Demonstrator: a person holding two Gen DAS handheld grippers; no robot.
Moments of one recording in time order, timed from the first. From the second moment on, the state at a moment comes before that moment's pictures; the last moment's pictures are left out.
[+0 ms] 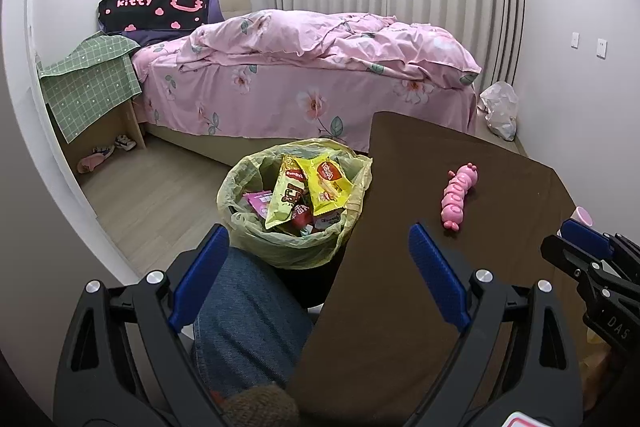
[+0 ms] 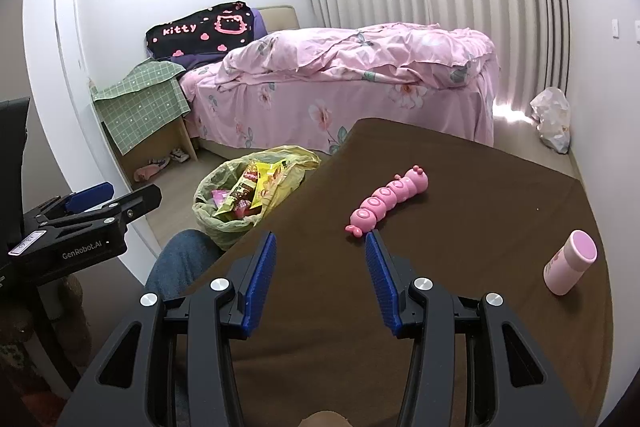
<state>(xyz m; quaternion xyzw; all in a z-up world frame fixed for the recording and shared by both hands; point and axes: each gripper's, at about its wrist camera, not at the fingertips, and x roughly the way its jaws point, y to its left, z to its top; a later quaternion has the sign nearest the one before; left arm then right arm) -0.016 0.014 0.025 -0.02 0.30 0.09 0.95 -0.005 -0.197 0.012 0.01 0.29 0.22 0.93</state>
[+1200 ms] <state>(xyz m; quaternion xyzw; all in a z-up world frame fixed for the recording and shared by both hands) -0.006 0.008 0.014 -0.02 0.31 0.07 0.95 0.002 -0.199 0.007 0.01 0.30 0.22 0.93</state>
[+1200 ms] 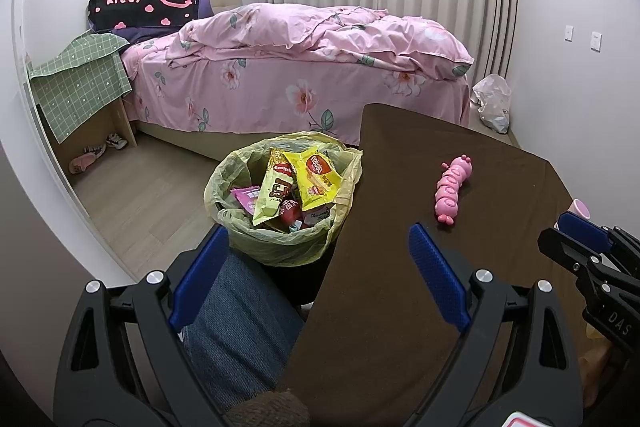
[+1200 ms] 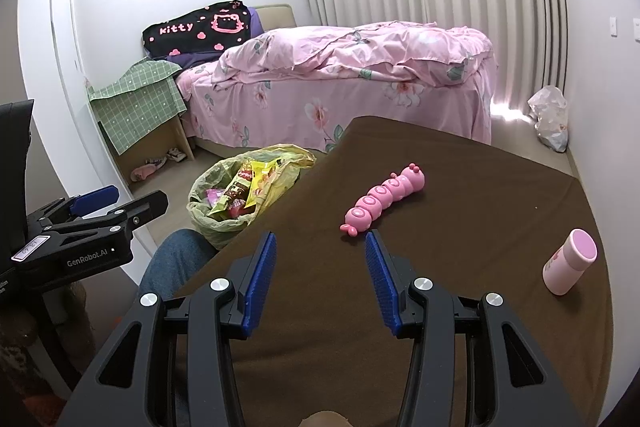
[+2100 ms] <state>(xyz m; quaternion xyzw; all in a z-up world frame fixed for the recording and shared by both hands) -0.008 0.014 0.011 -0.03 0.31 0.10 0.95 0.004 -0.201 0.009 0.00 0.29 0.22 0.93</state>
